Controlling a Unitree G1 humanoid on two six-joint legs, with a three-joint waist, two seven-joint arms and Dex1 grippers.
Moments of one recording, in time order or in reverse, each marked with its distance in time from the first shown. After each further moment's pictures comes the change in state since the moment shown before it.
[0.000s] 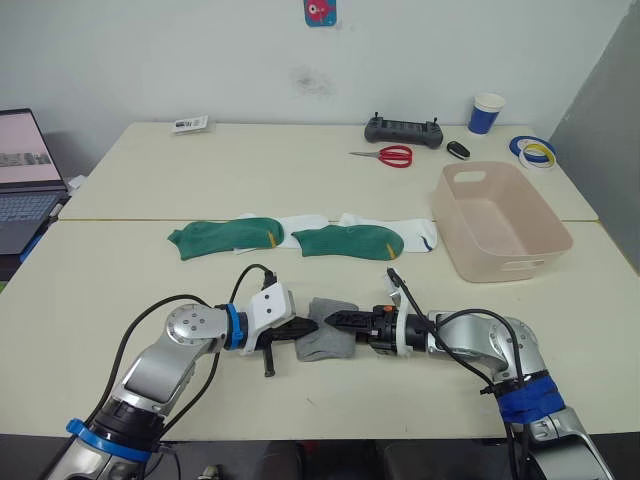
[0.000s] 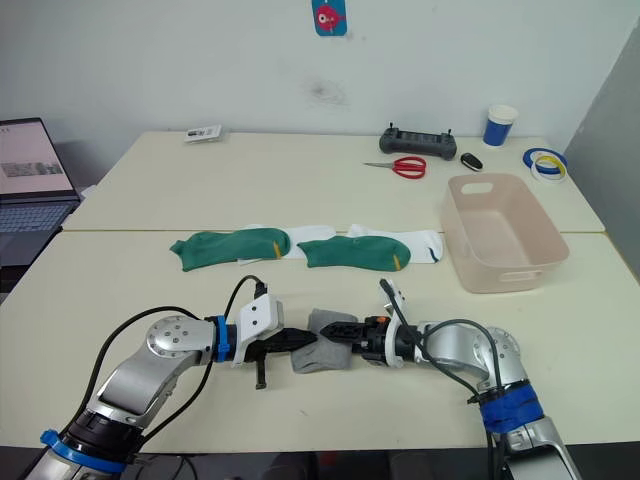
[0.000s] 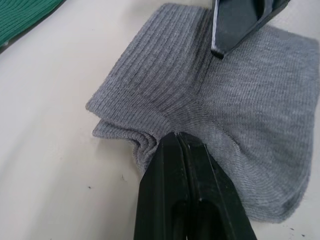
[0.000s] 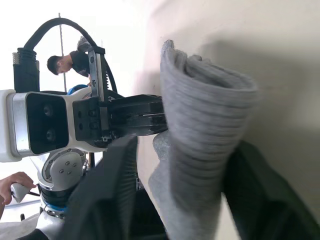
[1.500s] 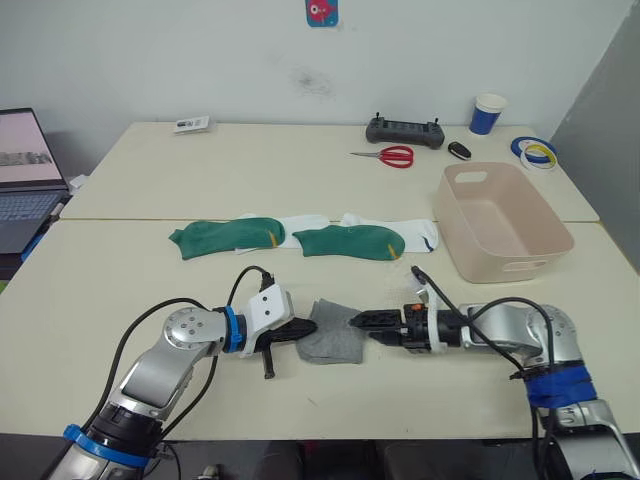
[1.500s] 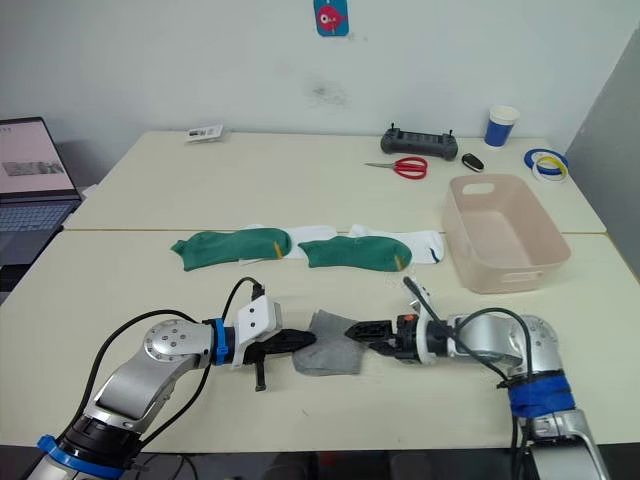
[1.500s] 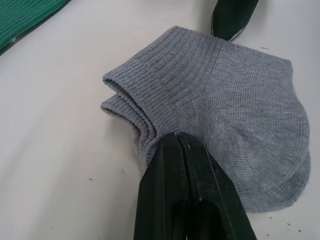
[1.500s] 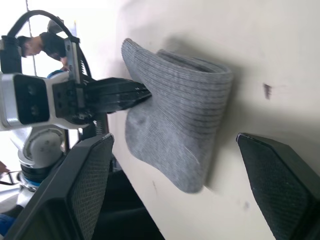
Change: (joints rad) left arm 0.030 0.000 0.012 -0.025 -0.006 0.002 0.019; right arm -0.036 -0.162 -0.106 0.031 0.095 0.204 -0.076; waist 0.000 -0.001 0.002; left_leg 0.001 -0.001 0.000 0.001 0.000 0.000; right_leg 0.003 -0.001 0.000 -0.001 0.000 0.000
